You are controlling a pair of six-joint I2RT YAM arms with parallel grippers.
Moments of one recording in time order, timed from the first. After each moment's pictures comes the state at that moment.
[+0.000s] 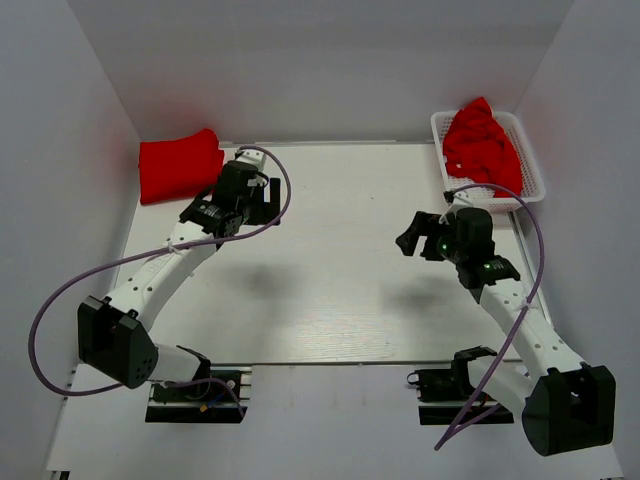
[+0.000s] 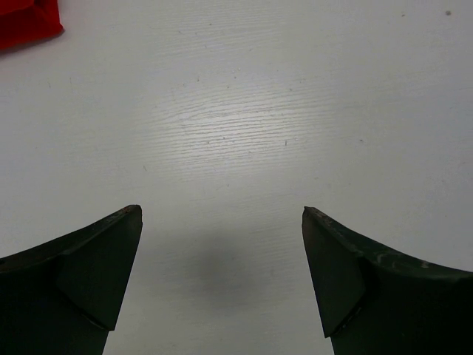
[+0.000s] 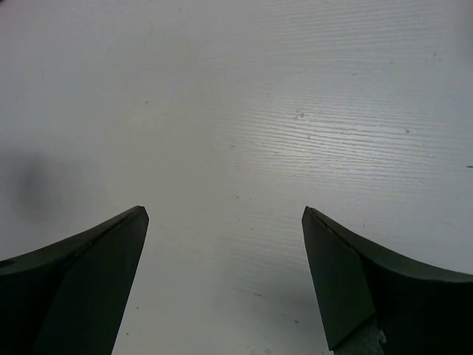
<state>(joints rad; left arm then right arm) -0.46 1.37 1.21 -0.53 -0.23 -0.23 0.22 0.99 0.67 -0.23 -0.20 0.33</state>
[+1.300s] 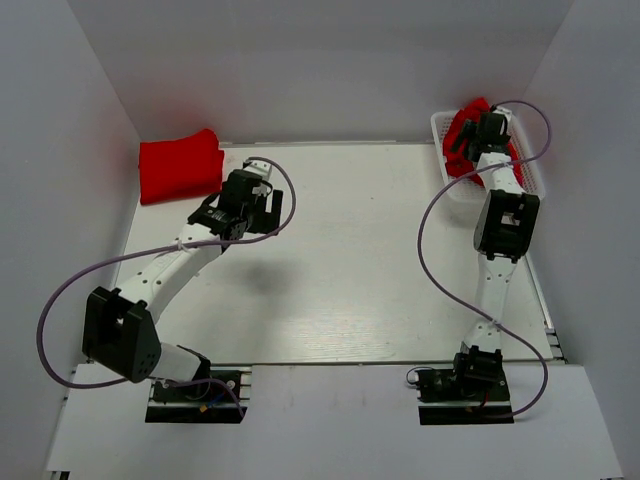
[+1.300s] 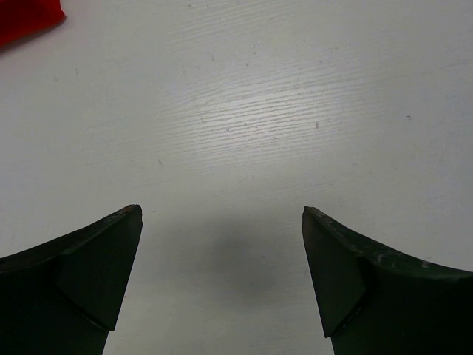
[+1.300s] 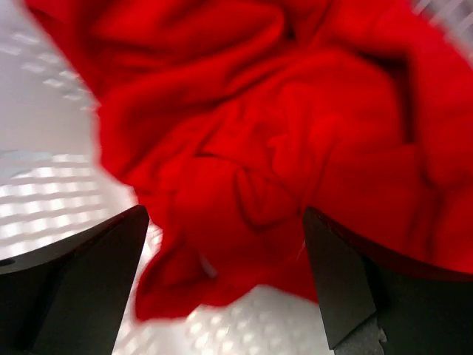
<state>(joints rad) -0.46 1.39 1.13 -0.46 -0.25 -0.13 -0.12 2.49 2.19 -0.27 0.13 0.24</state>
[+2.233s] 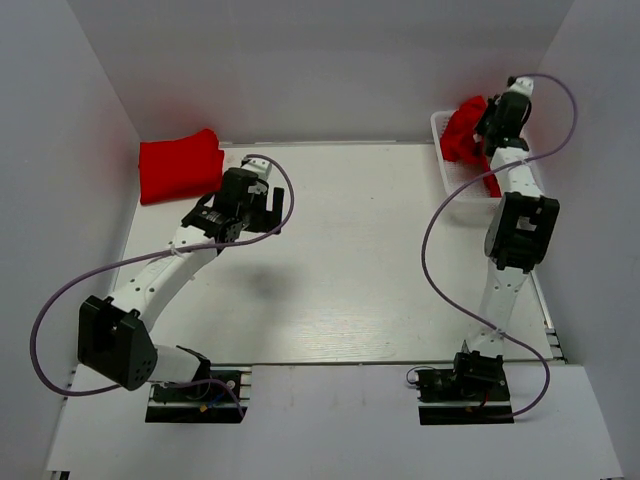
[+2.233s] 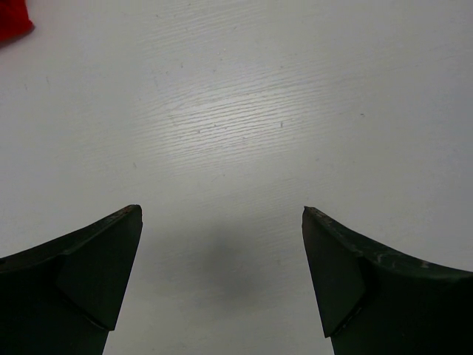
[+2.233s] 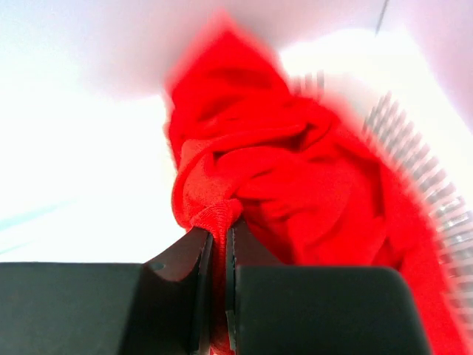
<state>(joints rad) -0.46 1.37 1.15 -0.49 -0.17 -0.15 -0.15 2.33 2.03 0.00 0.02 0.21</state>
